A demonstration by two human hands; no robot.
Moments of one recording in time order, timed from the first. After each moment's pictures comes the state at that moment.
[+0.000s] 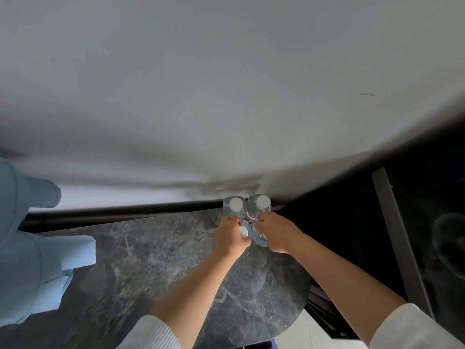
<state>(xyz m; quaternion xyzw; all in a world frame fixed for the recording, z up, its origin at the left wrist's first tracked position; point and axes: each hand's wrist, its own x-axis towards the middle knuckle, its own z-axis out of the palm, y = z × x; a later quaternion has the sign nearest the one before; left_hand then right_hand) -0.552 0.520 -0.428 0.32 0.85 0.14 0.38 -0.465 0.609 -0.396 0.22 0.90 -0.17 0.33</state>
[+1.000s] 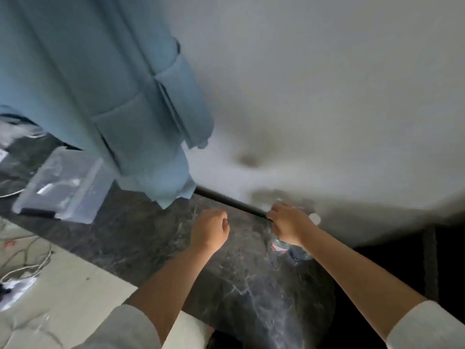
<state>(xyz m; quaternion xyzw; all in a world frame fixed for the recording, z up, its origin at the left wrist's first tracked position) -0.573 0.380 -0.333 0.25 0.95 0.11 0.17 -0.499 0.558 -0.316 0.03 0.97 -0.06 0.22</state>
